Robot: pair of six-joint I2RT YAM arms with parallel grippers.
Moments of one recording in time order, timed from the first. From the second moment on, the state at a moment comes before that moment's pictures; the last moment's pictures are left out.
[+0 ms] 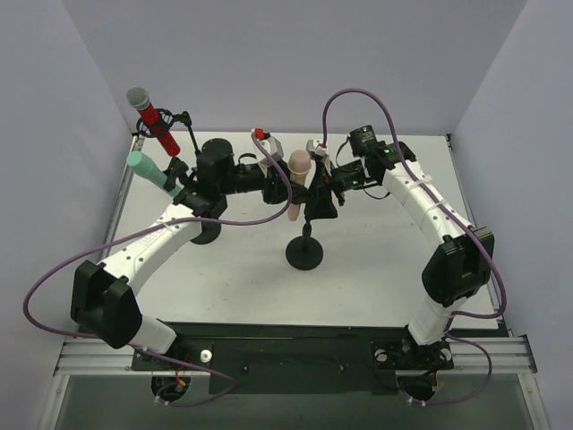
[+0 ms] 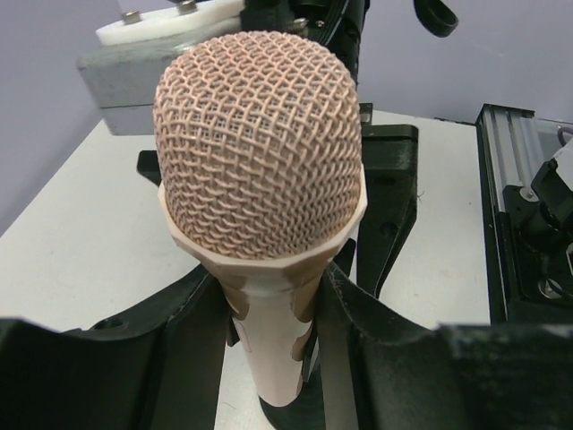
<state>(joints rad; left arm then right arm) -0.54 1.46 1.24 0.16 0.81 0.05 0.39 1.74 1.64 -0.95 -1.02 -0.74</state>
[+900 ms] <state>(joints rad) -0.52 1.16 1.02 0.19 0.53 -0.08 0.33 1.56 1.30 -0.76 -1.00 -0.68</state>
